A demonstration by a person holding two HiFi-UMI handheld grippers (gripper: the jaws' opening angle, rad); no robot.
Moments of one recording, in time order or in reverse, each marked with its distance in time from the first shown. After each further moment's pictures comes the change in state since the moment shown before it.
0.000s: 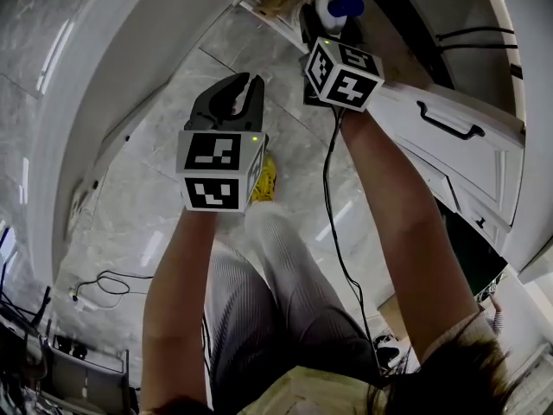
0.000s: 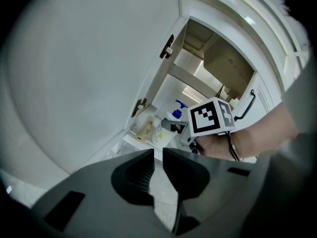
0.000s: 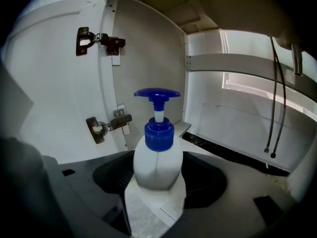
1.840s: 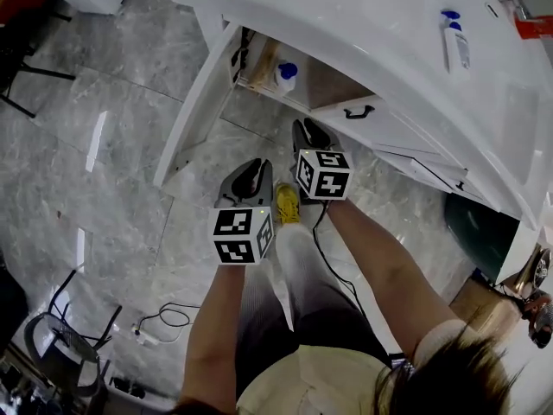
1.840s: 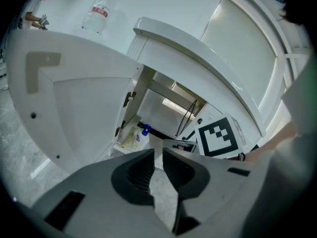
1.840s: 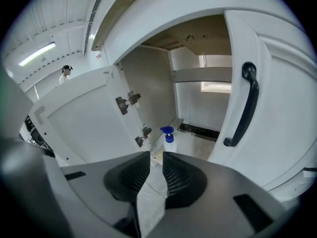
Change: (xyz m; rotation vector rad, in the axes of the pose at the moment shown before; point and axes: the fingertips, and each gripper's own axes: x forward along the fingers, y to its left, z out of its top) left arm -0.156 -0.123 0.070 0.054 0.041 -0.060; right arm -0.213 0.033 0.050 0.238 0.132 0.003
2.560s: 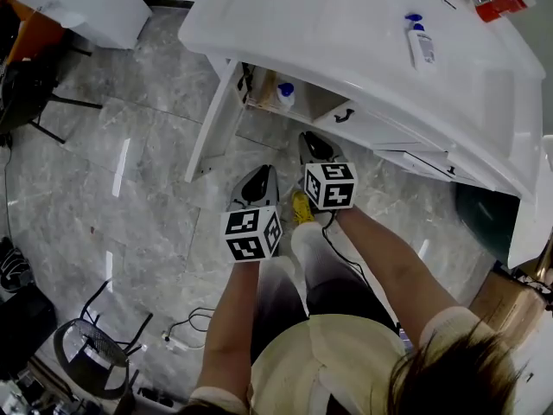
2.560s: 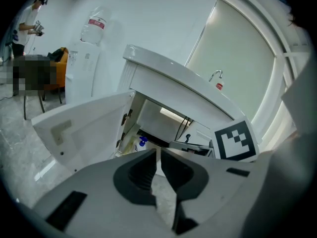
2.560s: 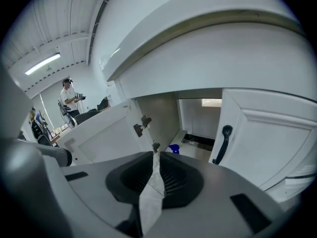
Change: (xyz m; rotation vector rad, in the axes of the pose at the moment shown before) left arm -0.063 -0.045 0.056 0.017 -0.037 0.029; right arm -0.091 0.027 0.061 0.019 -0.077 0.046
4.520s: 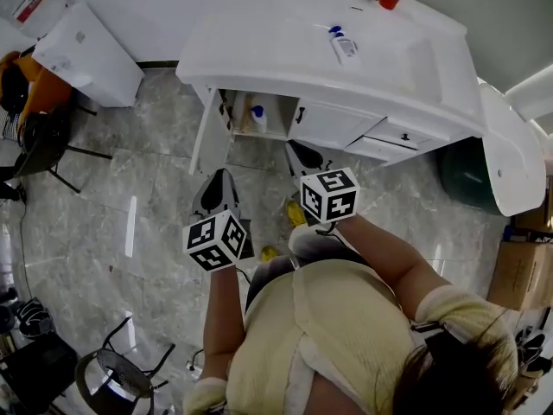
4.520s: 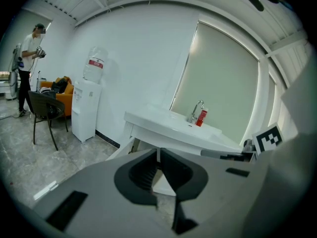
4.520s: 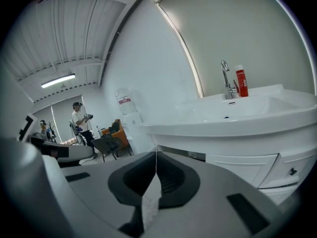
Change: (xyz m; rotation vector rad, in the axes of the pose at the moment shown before) left arm -0.196 -0.059 0.088 0.097 -0.250 0.017; right arm -0.234 0.078 0.097 0.004 -0.251 0.059
